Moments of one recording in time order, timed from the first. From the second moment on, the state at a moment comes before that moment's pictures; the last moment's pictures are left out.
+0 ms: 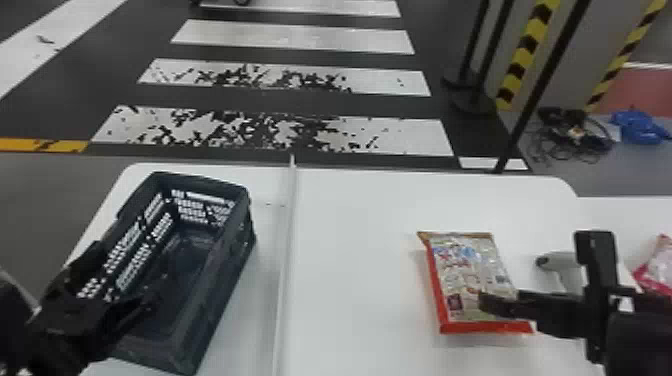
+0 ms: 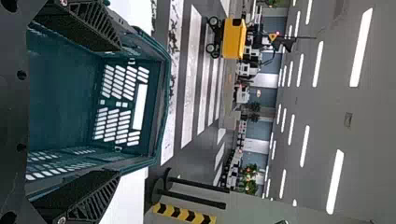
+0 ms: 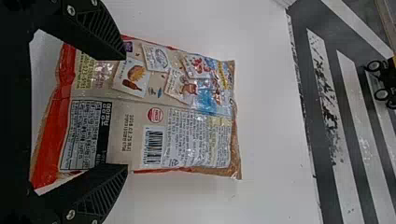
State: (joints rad) left arm 0.58 0.34 0.11 -2.06 0.42 0.09 -0.10; right arm 0.02 0.00 -0.39 -1.79 0.49 1.02 1.02
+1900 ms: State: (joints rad) left arm 0.58 0.34 0.12 -2.05 0.43 0.06 -0.10; right arm -0.04 0.00 -0.69 -1.91 0.48 0.79 0.68
